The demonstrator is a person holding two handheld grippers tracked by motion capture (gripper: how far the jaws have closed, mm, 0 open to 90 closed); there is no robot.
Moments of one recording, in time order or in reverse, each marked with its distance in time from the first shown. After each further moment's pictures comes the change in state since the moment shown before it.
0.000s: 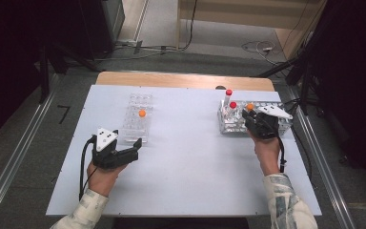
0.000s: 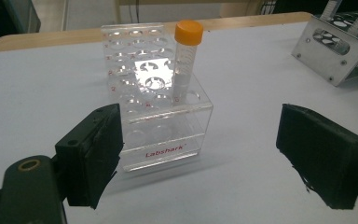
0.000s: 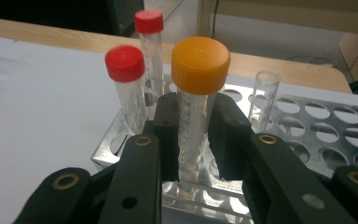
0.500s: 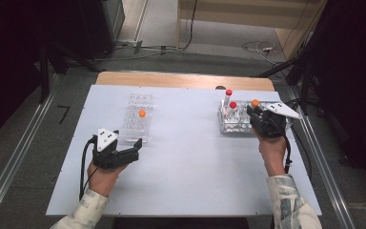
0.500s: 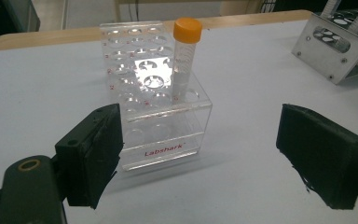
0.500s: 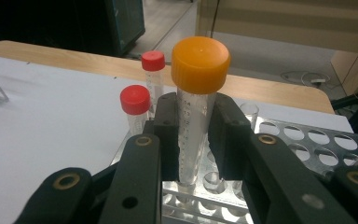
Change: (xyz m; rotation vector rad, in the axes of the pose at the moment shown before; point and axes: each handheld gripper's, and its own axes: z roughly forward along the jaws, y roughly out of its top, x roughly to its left) left arm -0.001 -0.001 0.001 0.005 0.000 0.004; right arm 0.000 0.015 -0.024 -0.053 -0.001 -0.005
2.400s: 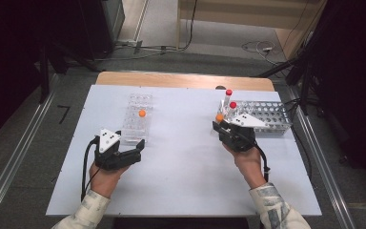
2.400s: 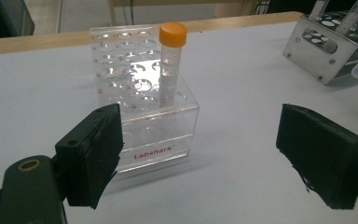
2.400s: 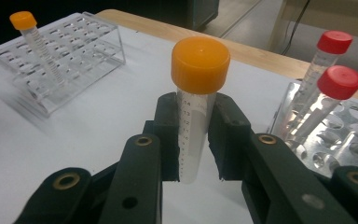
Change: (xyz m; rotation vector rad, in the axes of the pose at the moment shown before) left arm -0.007 0.001 -0.002 -0.008 -0.018 0.011; right arm 0.083 -0.014 -0.003 0.069 0.267 -0.118
